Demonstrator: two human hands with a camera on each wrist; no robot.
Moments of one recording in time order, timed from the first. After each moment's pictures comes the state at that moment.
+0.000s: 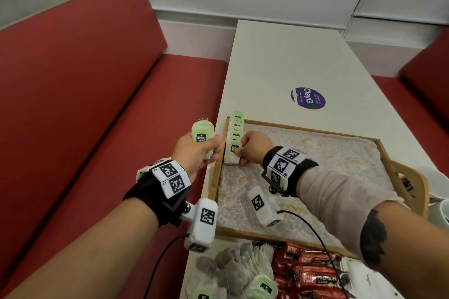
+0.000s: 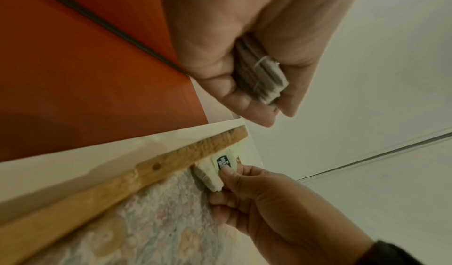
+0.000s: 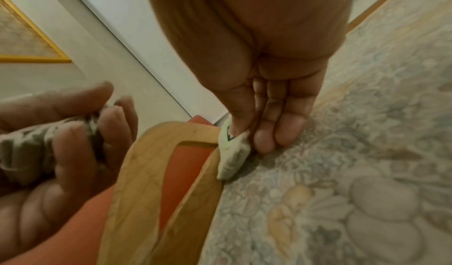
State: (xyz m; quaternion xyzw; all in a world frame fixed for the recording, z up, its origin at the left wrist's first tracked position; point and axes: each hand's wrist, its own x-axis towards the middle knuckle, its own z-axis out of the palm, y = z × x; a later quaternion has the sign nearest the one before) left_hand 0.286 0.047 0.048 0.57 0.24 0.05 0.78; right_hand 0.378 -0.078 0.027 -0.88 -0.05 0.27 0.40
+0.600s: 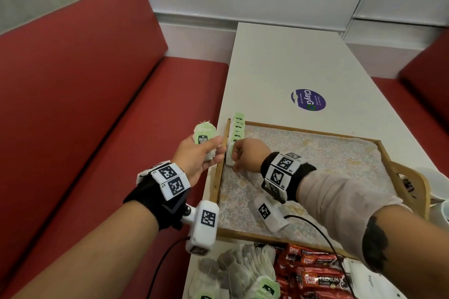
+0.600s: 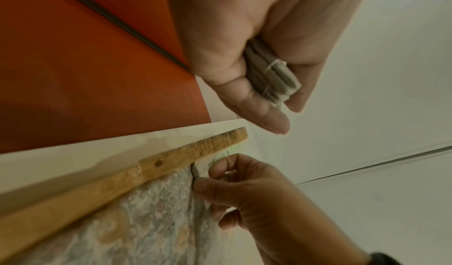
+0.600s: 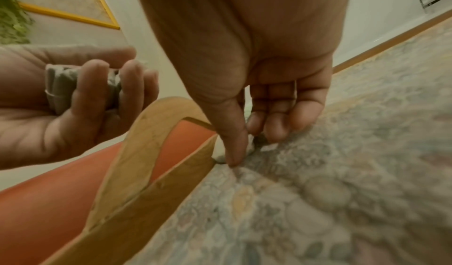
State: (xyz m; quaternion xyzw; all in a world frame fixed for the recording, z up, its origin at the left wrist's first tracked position) left_hand 0.285 0.050 0.048 0.53 0.25 0.03 0.81; right_hand 0.370 -0.076 0.026 -0.93 -0.23 0.22 0.18
